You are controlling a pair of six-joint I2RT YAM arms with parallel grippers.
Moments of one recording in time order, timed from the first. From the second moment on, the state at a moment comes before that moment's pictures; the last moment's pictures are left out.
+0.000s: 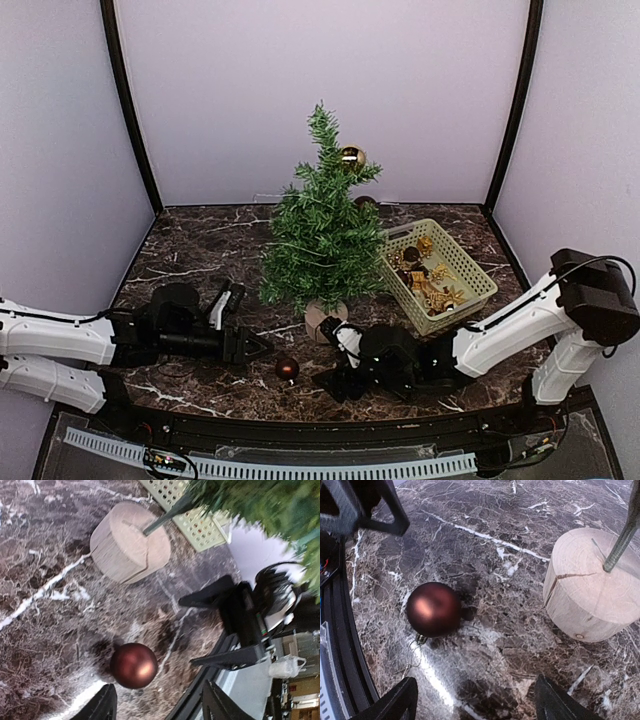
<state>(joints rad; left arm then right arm) -0.90 1.05 0.36 0.15 0.29 -0.77 1.32 1.65 0.63 0.37 0.18 0.35</state>
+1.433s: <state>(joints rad) -1.17 1.39 0.53 -0.06 0.29 -0.79 1.30 1.71 0.53 0.71 0.17 0.51</state>
